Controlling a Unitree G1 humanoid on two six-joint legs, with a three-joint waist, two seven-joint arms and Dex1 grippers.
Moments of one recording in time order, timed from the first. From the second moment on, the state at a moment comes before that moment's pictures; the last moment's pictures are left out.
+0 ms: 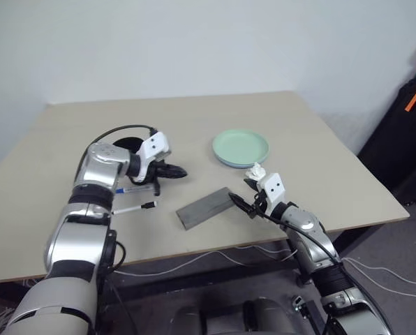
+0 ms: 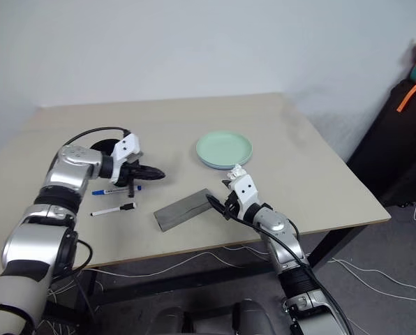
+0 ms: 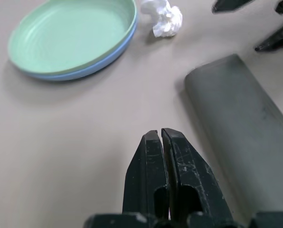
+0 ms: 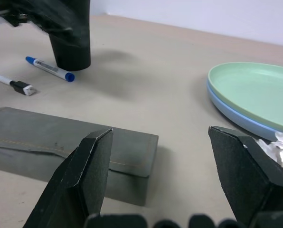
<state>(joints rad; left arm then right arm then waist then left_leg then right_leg) -0.93 0.61 -0.10 1.00 0.08 -0.05 -1.39 -0.35 -0.16 0.19 0.23 0.11 0.08 0.57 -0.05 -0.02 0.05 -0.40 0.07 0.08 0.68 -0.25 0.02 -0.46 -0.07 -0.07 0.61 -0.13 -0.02</state>
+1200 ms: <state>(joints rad) -1.05 0.72 -0.41 1.30 0.44 -0.21 -1.45 -0.40 -0.16 0.19 0.31 0.11 0.04 0.59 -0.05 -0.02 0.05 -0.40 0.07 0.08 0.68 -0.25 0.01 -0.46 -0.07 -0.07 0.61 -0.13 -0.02</state>
